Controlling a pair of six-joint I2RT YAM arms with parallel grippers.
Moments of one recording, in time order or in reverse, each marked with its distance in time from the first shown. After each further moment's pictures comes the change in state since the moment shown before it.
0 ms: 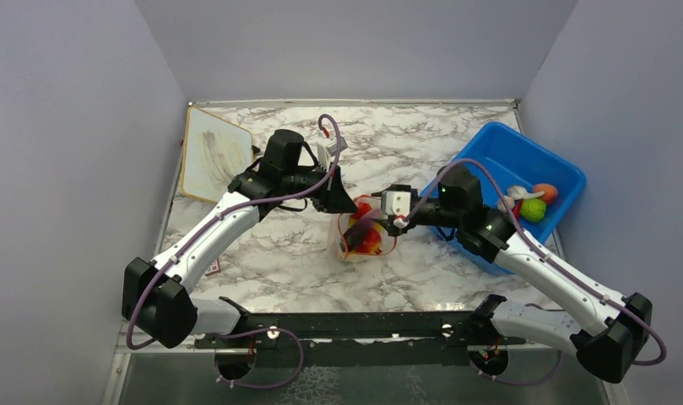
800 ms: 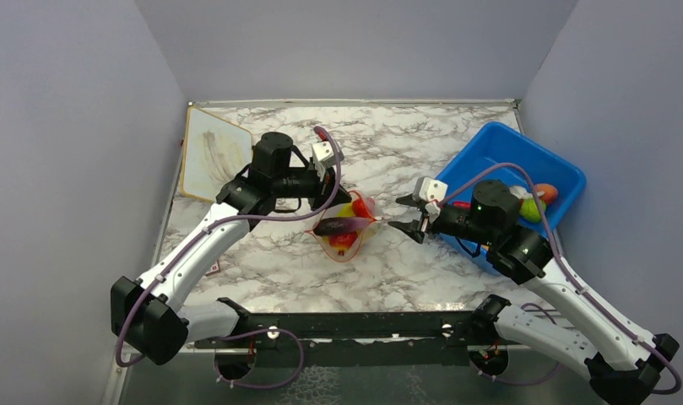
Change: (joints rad) left arm 0.000 -0.101 -0.039 0.072 -0.120 0.337; right arm 0.000 -0.244 -0.011 -0.050 0.149 0.522
